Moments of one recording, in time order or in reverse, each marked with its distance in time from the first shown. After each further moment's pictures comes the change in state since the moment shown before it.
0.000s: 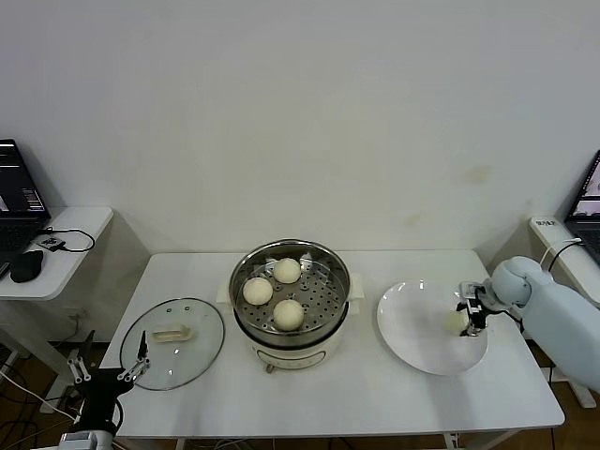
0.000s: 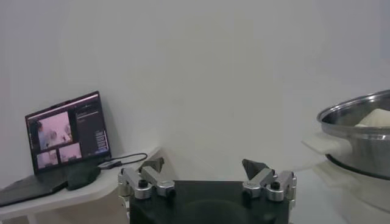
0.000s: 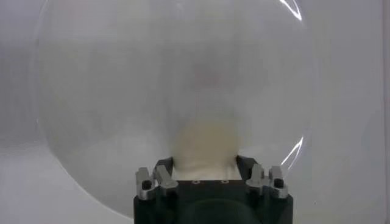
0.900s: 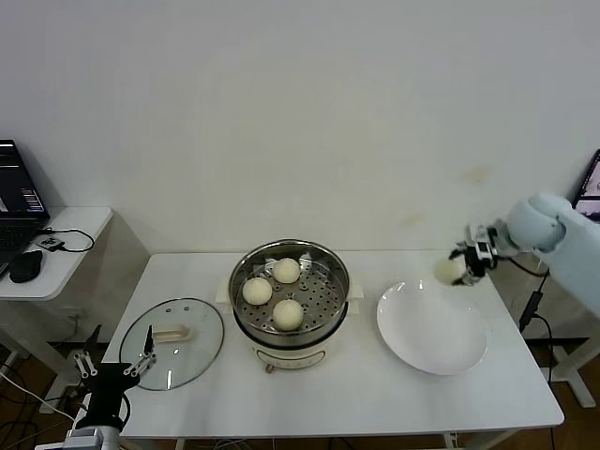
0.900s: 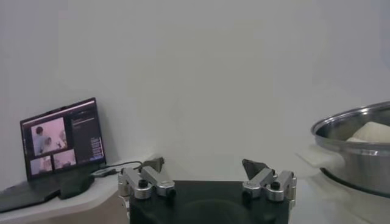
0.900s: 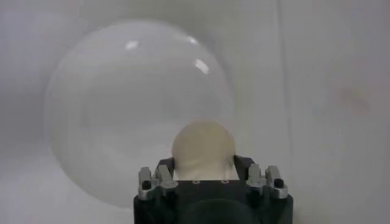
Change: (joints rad) left arm -0.024 -0.006 0.031 -0.010 0.001 -0.001 -0.002; right arm 0.547 -0.141 -0.431 0.327 0.393 -0.160 0.012
